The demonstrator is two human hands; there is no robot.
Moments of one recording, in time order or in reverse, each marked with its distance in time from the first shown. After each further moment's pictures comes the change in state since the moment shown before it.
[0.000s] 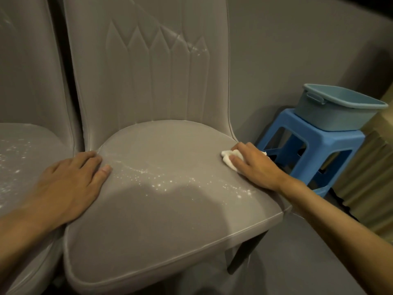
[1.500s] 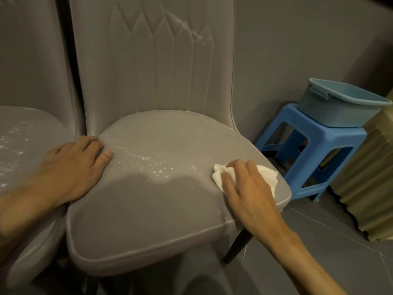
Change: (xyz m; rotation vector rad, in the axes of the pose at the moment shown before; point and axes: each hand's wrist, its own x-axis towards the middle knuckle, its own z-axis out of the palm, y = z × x) left_hand 0.007 -0.008 0.005 0.018 0.014 0.033; right_hand -0.091 -0.075 0.041 0.069 0.308 0.021
